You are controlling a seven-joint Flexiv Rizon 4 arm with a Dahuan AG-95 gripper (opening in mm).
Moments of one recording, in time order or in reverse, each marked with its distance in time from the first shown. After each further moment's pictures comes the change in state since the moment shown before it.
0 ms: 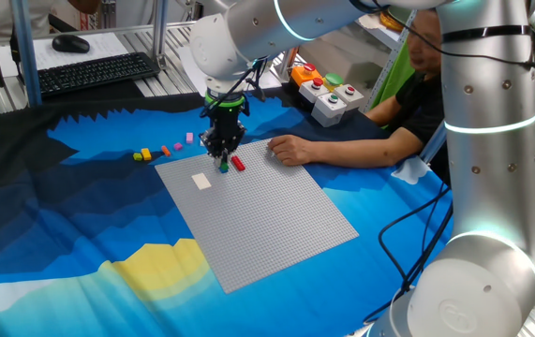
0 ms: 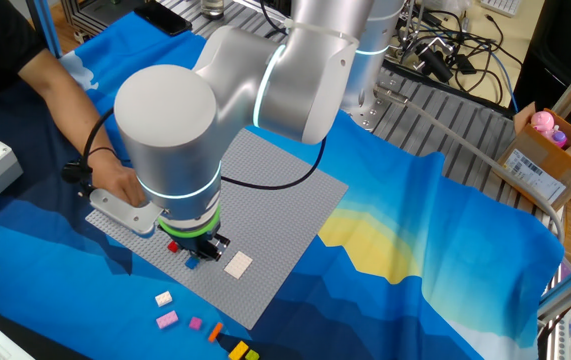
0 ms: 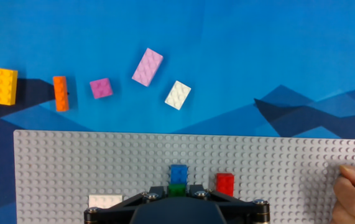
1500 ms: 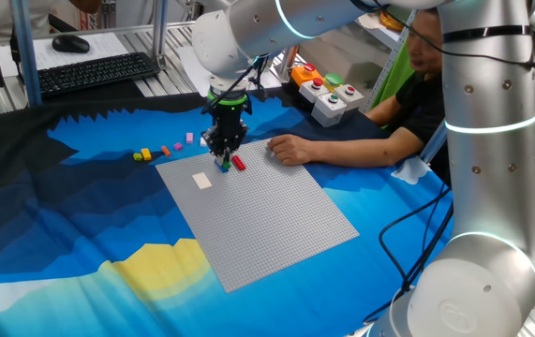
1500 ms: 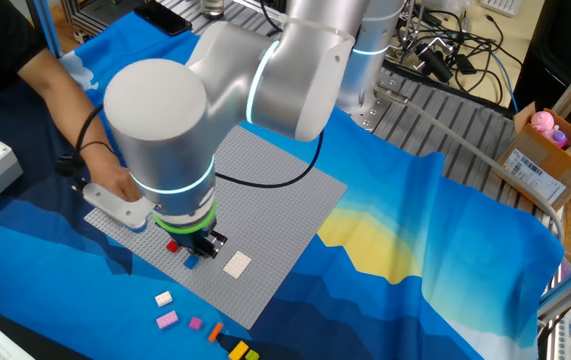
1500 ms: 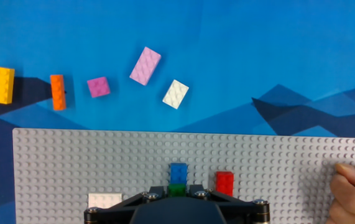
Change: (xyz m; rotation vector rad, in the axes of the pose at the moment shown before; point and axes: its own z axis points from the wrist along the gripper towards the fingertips) arm 0.002 -0.007 -0.005 -0.027 0.001 0.031
